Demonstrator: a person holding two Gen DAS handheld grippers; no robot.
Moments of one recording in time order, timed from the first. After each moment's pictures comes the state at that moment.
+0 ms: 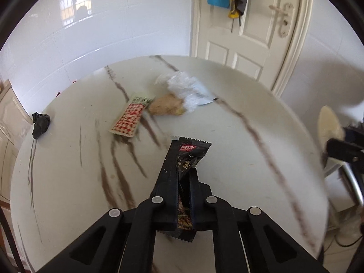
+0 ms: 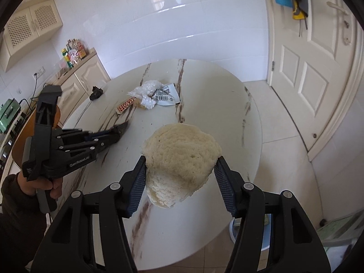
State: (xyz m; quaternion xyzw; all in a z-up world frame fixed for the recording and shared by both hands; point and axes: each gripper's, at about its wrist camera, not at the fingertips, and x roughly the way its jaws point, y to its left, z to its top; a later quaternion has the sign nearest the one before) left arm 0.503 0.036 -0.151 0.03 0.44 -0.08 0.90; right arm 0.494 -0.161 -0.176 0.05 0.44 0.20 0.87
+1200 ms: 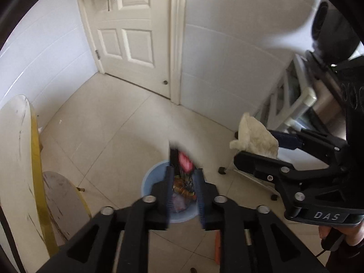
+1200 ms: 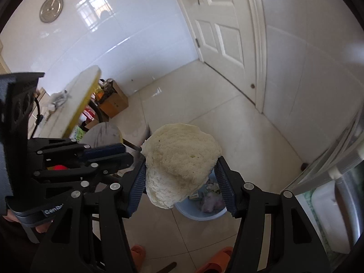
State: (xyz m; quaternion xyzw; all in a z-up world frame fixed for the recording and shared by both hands) left arm 0.553 -0.316 -0.214 0.14 0.50 -0.26 0.82; right arm 0.413 -0.424 -0.260 0.17 0.47 0.04 0.87
